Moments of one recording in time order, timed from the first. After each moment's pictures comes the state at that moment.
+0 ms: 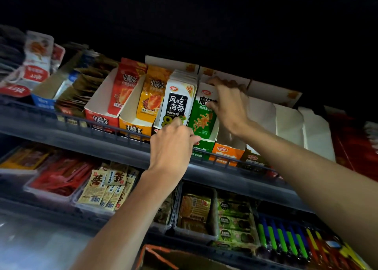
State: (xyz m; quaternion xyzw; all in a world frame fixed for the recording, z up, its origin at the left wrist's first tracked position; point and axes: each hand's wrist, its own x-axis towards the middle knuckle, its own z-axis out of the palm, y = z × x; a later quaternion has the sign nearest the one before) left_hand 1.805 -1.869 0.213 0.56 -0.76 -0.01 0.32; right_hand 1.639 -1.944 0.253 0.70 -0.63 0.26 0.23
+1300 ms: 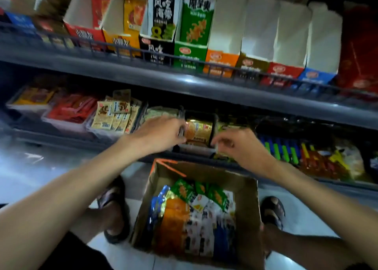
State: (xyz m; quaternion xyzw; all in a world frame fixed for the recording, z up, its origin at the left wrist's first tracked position) left_hand 1.837 -1.792 0.114 0.43 -0.89 -0.17 0.01; right_hand 1.611 -1.707 0.102 0.76 -0.60 0.17 -0.16
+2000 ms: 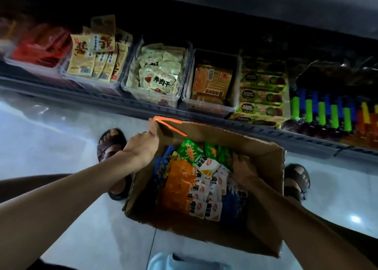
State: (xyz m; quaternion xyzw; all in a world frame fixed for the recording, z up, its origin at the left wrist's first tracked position) left_hand 1.864 -1.765 -0.104 0.55 -0.78 -0.15 -0.26; right_hand 1.558 -1.660 -0.241 0.56 -0.73 -0.20 -0.33
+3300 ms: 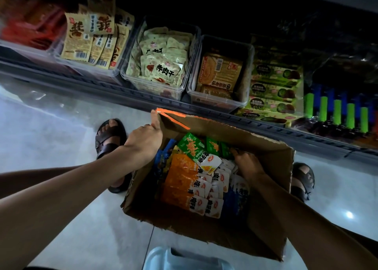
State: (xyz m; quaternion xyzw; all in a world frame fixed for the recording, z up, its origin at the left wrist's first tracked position) left_hand 1.859 -1.763 -0.110 0.55 -0.79 -0.11 -0.24; right_hand 1.549 -1.672 -0.255 0.68 -0.64 -0.30 -0.20
